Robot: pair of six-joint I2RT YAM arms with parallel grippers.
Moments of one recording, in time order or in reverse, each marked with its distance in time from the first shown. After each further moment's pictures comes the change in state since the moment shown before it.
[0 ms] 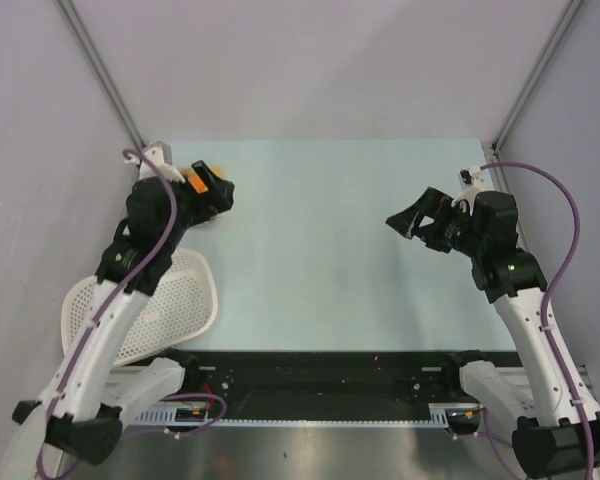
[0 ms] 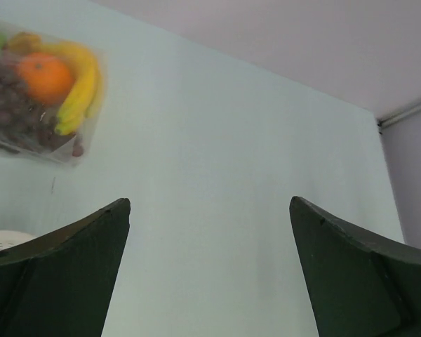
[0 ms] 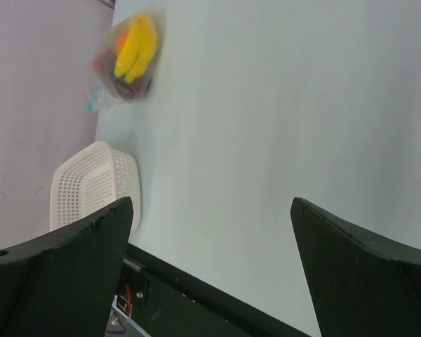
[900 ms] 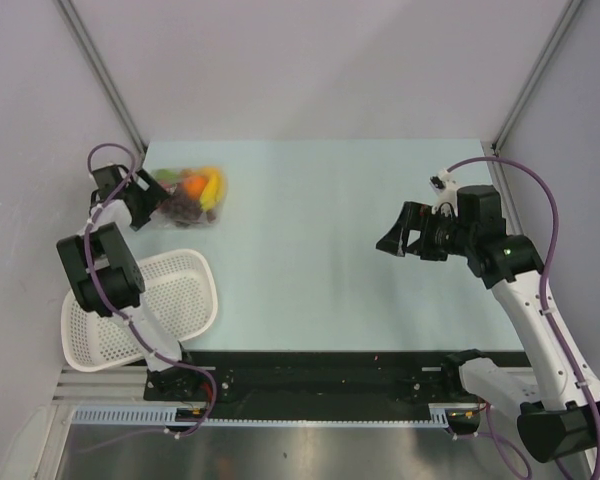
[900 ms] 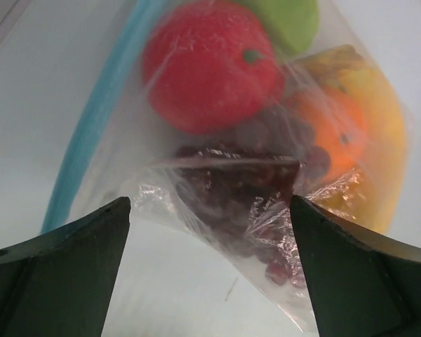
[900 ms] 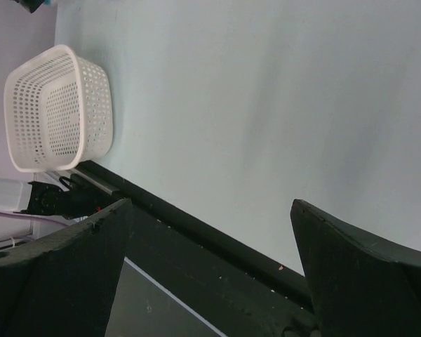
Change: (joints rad) left arm 0.790 0.946 0.130 0.302 0.429 0.027; right arm 0.086 0.115 0.146 -0.311 -0.039 -0.197
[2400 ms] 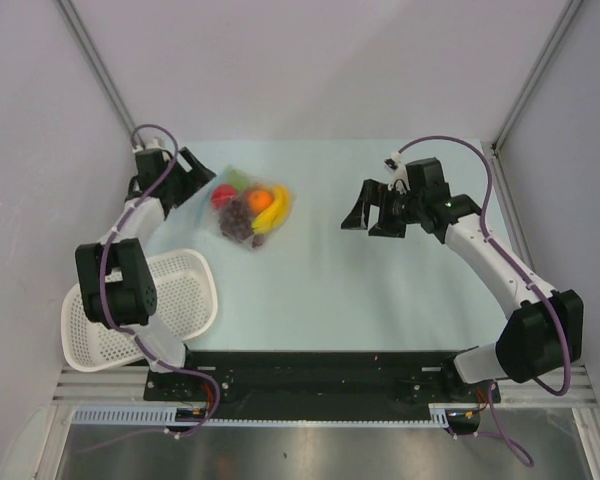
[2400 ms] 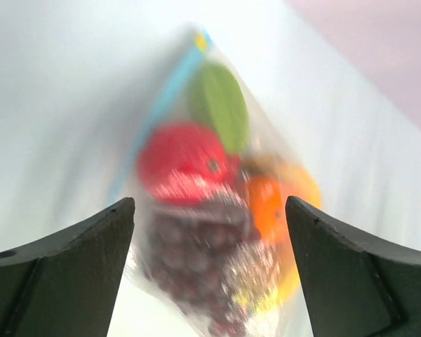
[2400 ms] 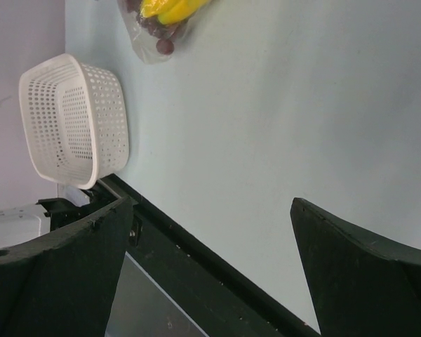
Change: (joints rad) left arm -0.286 -0.133 -0.080 0.116 0.023 -0.083; right arm 0.096 0.416 0.088 0.254 -0.065 0.087
